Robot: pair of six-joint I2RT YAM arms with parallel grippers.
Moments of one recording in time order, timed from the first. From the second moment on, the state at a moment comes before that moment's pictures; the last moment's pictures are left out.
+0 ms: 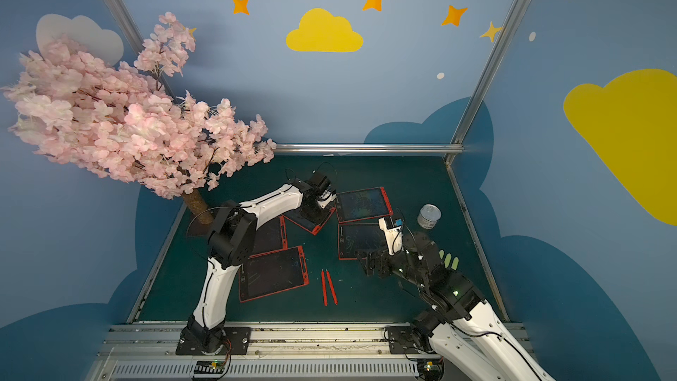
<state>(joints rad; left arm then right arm) -0.60 2.24 1.79 -0.86 0.09 0.00 0.68 0.60 0.74 -0.68 -0.14 0.39</state>
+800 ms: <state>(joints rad) -0.59 2.28 1.85 -0.87 0.10 -0.01 0.68 0.63 0.74 -0.68 -0.14 0.40</state>
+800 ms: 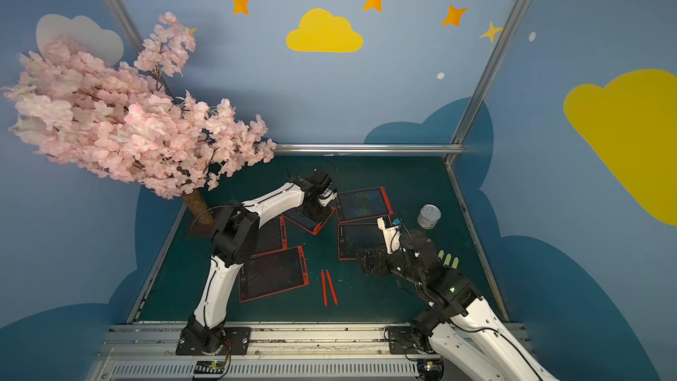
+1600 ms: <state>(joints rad) -0.59 2.29 1.85 -0.87 0.10 -0.02 0.68 0.62 0.73 -0.68 -0.14 0.42</state>
